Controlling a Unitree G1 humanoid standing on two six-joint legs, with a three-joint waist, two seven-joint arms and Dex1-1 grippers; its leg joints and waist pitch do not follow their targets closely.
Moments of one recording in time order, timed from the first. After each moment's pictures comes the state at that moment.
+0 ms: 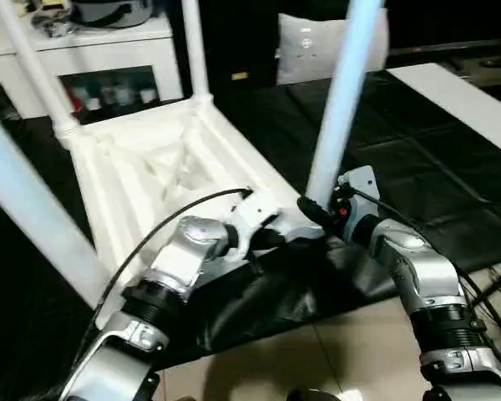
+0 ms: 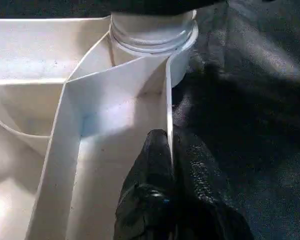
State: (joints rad) left arm -0.61 0.10 -0.29 0.49 0.09 0.40 -0.84; right arm -0.45 -0.20 -0.02 0.33 0.16 0.41 0.54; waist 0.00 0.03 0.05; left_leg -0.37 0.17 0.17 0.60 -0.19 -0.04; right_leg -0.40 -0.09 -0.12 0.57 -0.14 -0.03
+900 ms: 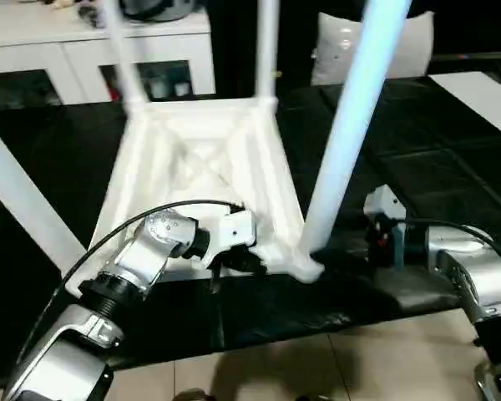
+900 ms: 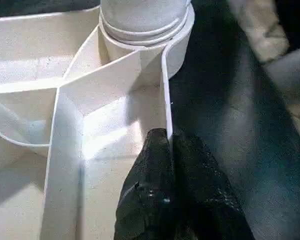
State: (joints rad) left arm -0.61 0.39 -0.44 0.50 0.07 0.04 -1.34; right arm -0.39 -0.58 0.14 0.28 0.25 0.31 1.31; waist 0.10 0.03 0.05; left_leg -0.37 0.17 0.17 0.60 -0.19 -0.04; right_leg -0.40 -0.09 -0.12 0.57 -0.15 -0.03
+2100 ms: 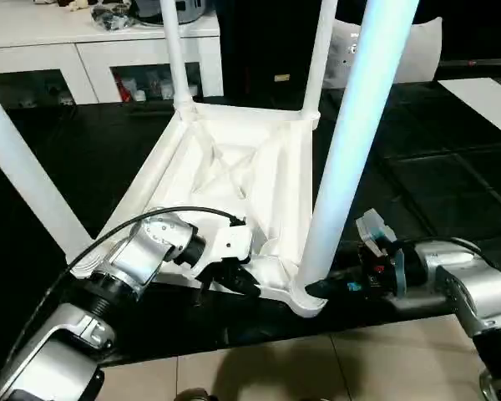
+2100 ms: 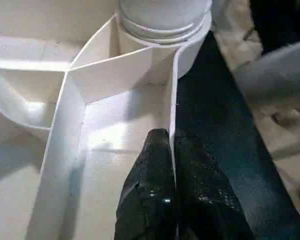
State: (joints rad) left arm -0.60 0.37 -0.42 0.48 0.04 0.15 -1.34; right arm -0.35 -0.50 0.14 0.30 0.31 0.31 1.35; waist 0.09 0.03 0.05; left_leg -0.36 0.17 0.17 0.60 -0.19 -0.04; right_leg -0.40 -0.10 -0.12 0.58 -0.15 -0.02
